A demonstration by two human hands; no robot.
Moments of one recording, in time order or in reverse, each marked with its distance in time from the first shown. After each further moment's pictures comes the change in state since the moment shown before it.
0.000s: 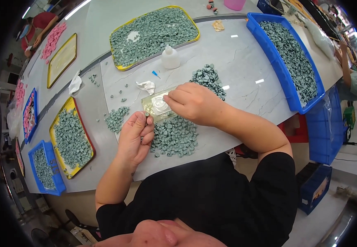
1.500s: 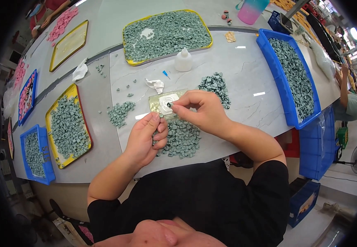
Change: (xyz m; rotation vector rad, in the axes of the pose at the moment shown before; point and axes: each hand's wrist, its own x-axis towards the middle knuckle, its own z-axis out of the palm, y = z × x) left_hand -0.021 0.008 -0.002 0.030 -0.102 -0.063; right_hand 0.024 -0.036 0.007 0.857 0.061 0.736
